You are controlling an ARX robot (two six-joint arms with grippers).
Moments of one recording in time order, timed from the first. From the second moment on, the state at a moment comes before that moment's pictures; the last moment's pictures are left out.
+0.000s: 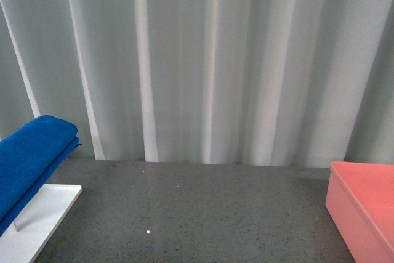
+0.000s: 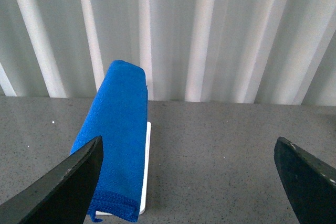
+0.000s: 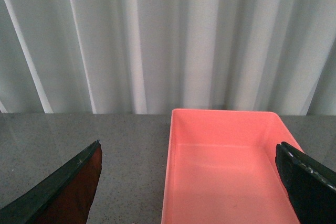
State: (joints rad) left arm 0.00 0.00 0.02 0.00 0.00 0.00; right arm 0.00 0.00 0.02 0.00 0.00 -0.01
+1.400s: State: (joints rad) left arm -0.16 0.30 0.15 -0.33 -0.40 -0.23; right arm 0.00 0.00 0.02 0.00 0.00 -0.01
